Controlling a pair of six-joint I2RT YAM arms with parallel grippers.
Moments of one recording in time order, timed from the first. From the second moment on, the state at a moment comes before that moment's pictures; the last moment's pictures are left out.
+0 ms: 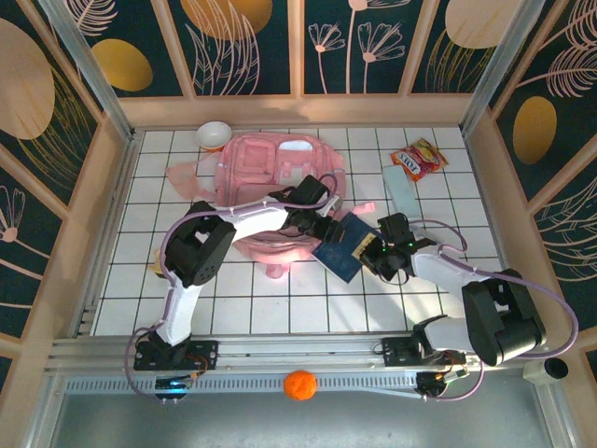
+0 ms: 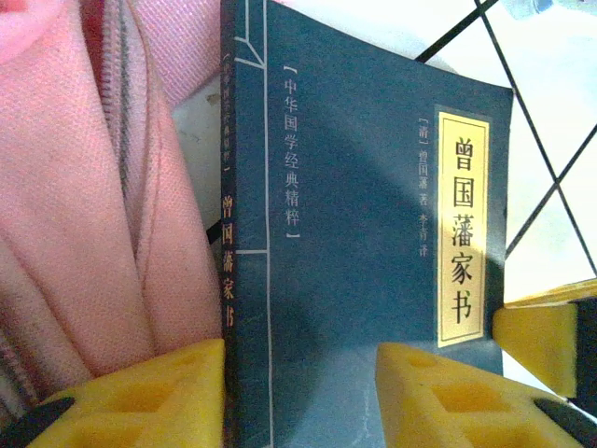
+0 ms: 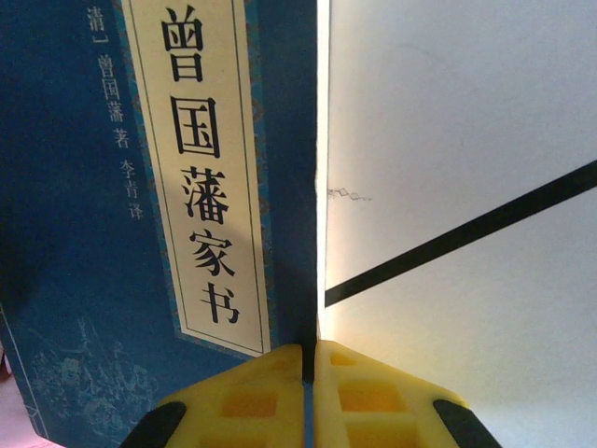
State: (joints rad) left arm -0.77 2.11 1.45 -0.34 0.42 -0.36; right arm 0.38 1.30 0.52 -0.32 -0.23 1.09
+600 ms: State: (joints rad) left arm -0.76 2.07 1.37 -0.18 0.59 -0.50; right arm 0.38 1.20 0.45 -0.33 -0.21 1.12
